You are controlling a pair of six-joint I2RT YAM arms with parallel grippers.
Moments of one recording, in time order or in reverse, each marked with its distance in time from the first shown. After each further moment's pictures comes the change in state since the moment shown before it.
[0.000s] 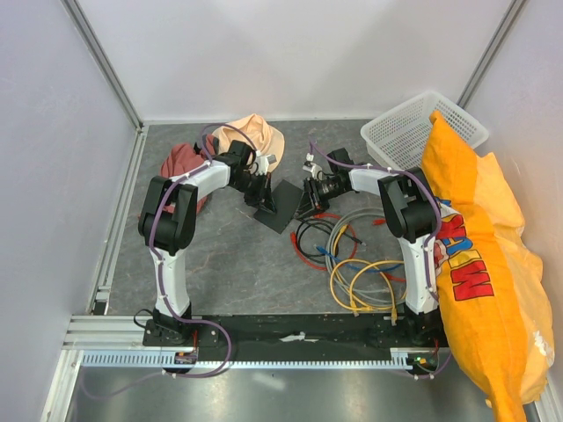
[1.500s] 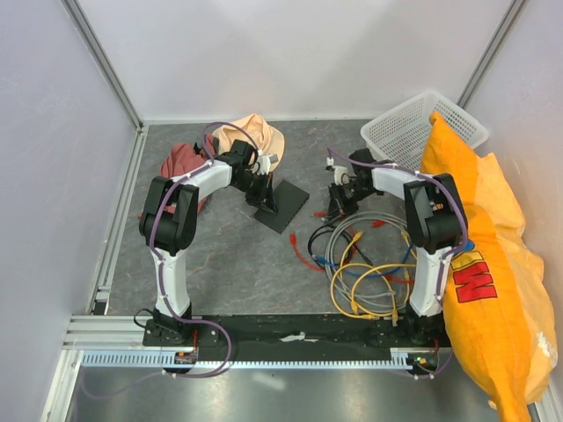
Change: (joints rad) left arm -0.013 0.000 0.009 0.000 -0.023 0.001; right arm -0.082 -0.185 -0.128 -0.223 0.263 -0.256
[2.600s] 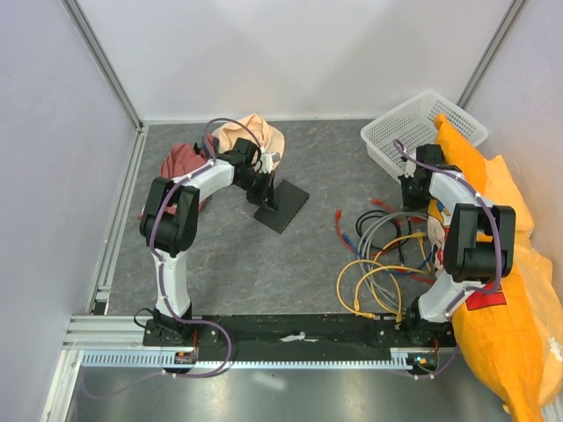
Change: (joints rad) left arm -0.018 -0.009 0.018 0.000 -0.059 0.011; right arm -0.380 -0.339 -0.200 0.006 0.640 -0.089
